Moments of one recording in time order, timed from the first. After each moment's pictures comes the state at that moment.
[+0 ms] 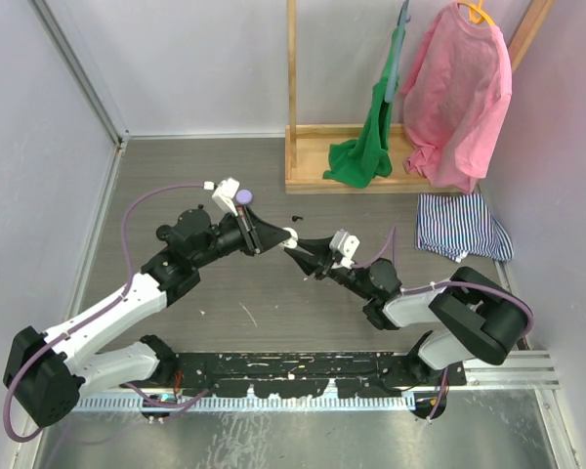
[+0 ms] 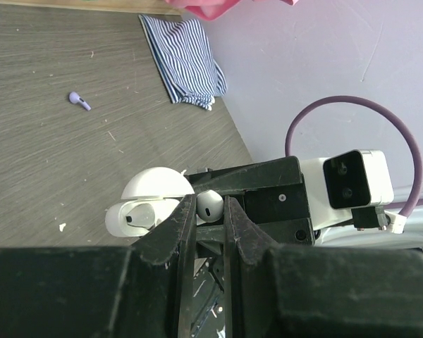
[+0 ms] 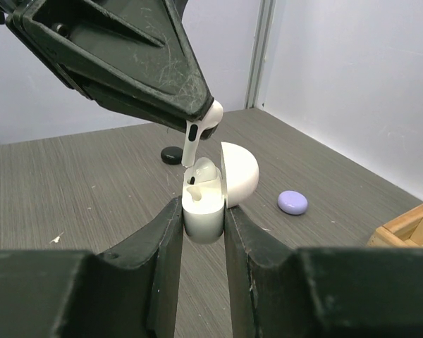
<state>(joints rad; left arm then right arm) -0.68 1.04 0.72 0.21 0.30 -0.85 0.80 1.44 0.27 1.51 -0.26 -0.02</state>
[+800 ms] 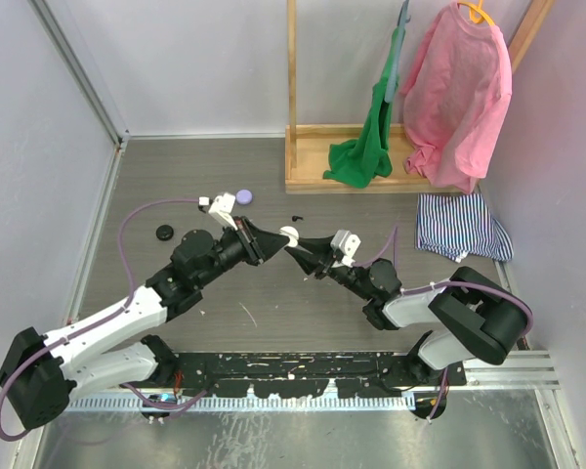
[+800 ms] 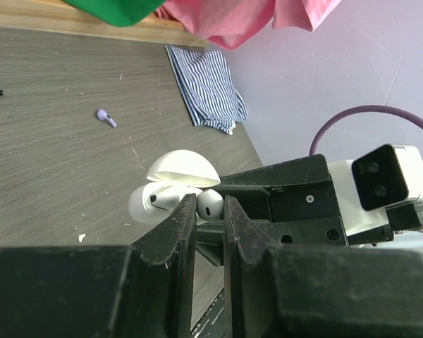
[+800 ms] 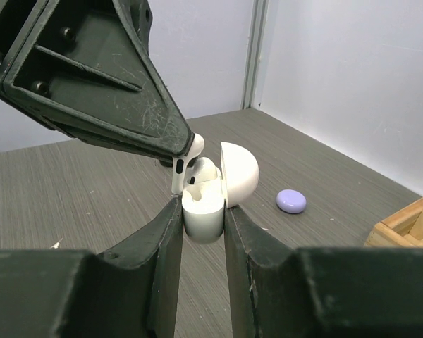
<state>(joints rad) -0.78 1.00 0.61 0.33 0.08 -0.82 0.80 1.44 0.27 1.52 -0.23 0.00</state>
